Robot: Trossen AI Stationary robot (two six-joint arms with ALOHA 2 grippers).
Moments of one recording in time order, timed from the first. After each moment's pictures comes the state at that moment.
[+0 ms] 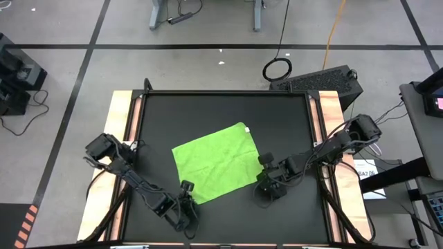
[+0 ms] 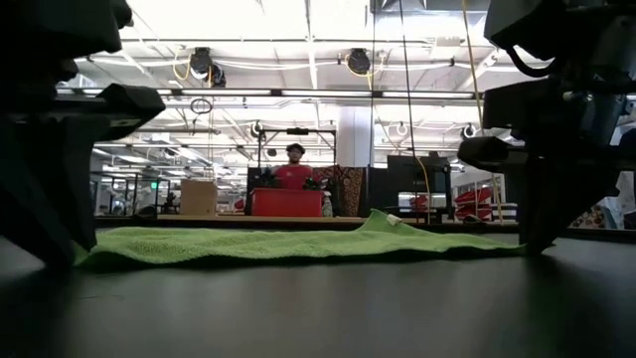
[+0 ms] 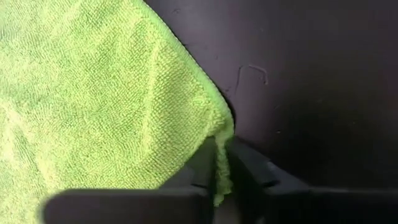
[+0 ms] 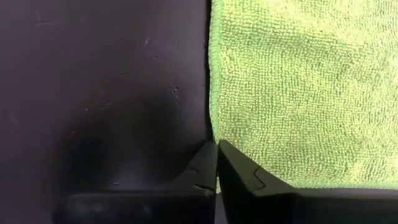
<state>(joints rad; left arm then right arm) -0.72 1.86 1.02 -0.46 -0.41 -0.30 0.38 1.56 0.72 -0.40 0.17 0.00</state>
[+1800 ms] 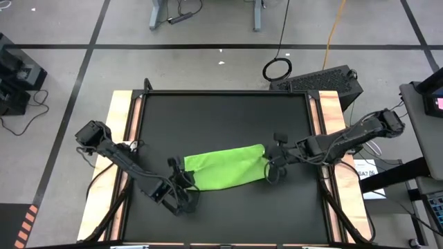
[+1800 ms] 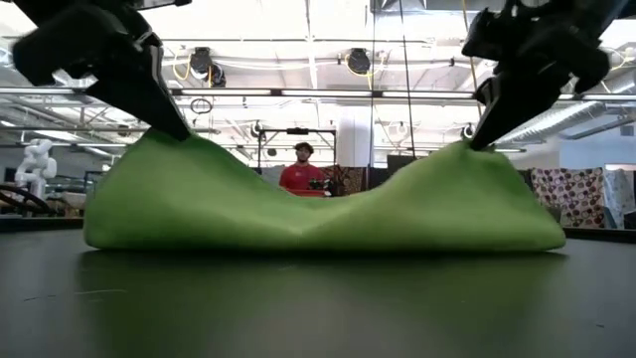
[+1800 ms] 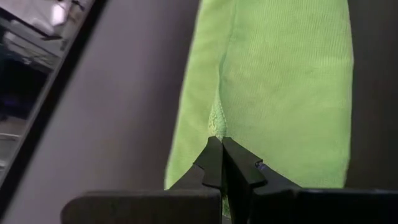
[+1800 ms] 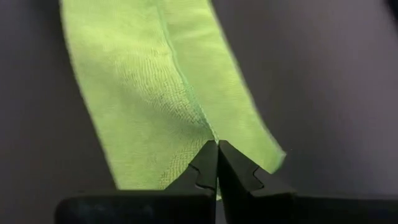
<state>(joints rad) -0.63 1.65 1.05 -0.78 -0.81 -0.73 0.26 1.16 0.72 -0.52 0.36 0.31</state>
